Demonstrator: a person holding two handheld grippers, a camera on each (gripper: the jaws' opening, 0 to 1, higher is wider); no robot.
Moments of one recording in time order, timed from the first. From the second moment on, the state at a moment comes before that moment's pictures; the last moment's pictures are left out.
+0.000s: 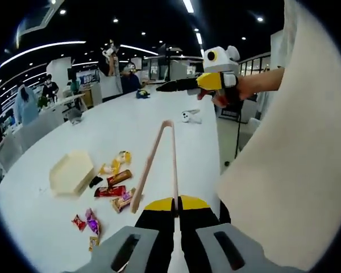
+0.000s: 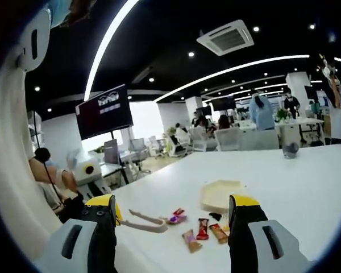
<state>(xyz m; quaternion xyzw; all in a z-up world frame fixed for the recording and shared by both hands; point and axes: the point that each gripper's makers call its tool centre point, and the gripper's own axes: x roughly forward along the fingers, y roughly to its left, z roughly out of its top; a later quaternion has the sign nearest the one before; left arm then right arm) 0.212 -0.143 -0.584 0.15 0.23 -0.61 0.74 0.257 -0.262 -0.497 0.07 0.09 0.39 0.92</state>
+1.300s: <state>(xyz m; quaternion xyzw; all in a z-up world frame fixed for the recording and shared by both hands) 0.179 -0.177 -0.490 0.08 0.15 -0.69 0.70 0.216 -0.181 -0.478 0.04 0.12 0.58 0.81</state>
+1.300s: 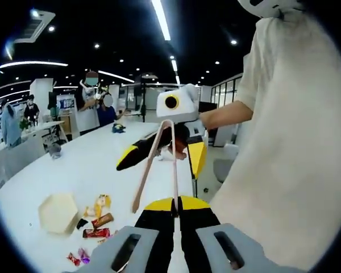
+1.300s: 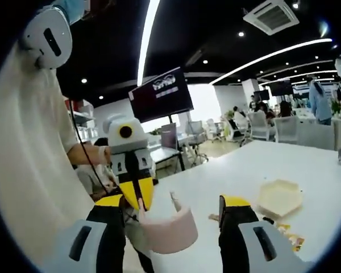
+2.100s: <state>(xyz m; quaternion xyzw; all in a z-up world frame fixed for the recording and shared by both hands) 0.166 -0.177 -0.489 0.09 0.17 -0.72 0.67 0.191 -0.164 -0.475 -0.03 0.12 0.63 0.77</state>
